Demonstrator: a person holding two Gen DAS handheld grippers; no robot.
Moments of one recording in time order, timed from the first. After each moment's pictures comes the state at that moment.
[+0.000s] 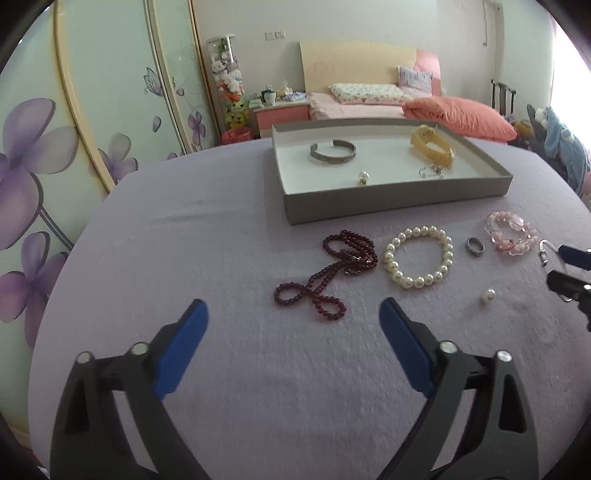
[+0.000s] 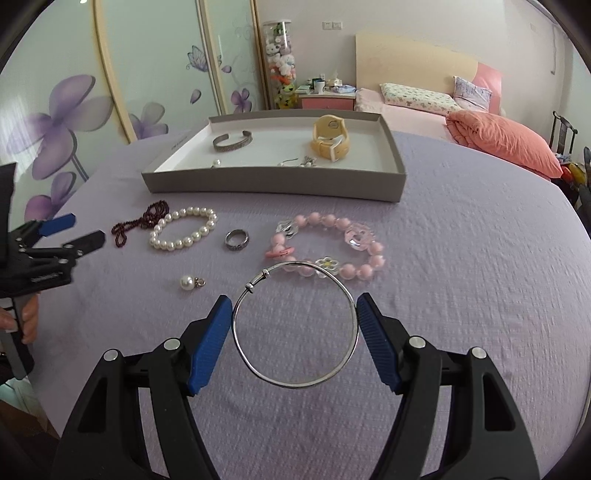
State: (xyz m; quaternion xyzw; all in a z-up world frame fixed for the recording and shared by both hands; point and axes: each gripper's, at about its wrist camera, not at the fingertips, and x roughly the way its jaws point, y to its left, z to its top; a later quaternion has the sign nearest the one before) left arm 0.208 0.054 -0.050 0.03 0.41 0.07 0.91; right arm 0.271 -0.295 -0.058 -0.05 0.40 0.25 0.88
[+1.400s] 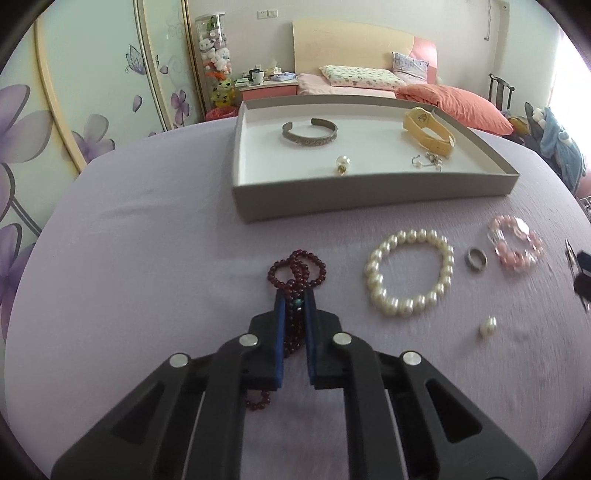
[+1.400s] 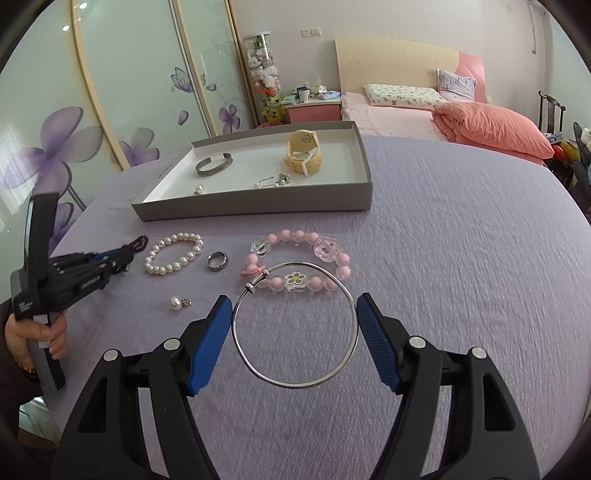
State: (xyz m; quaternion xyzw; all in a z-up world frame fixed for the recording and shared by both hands) left arm 0.244 0.045 -0.072 0.00 0.44 0.04 0.89; right arm 0.275 -0.322 -0.047 0.00 0.40 0.24 0.89
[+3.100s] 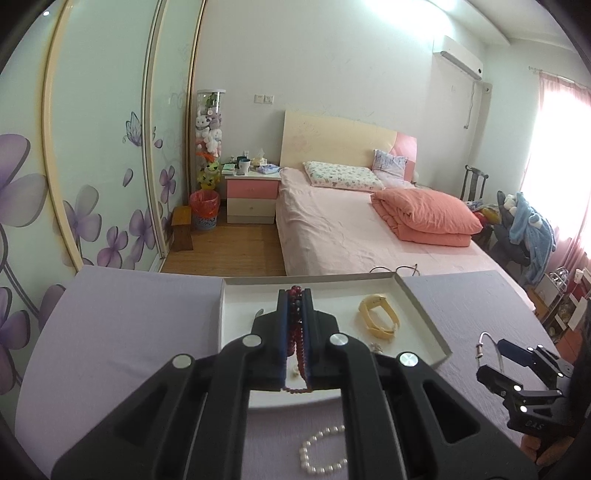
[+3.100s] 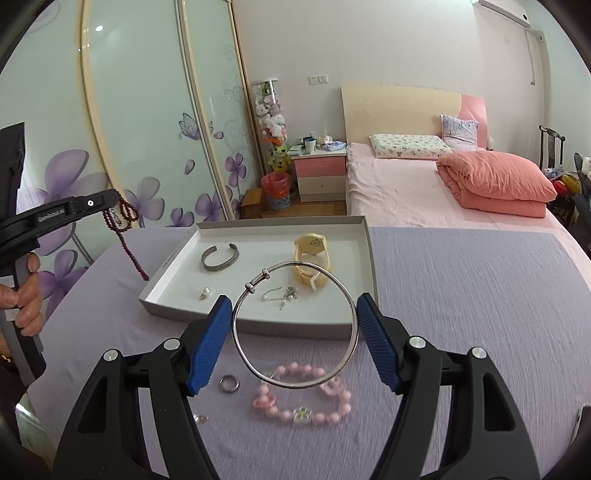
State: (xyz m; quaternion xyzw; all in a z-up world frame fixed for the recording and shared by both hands) left arm 0.319 0.044 0.083 -0.06 0.28 0.01 0.96; right arm 0.339 -0.300 0.016 0.01 0.31 0.24 0.92
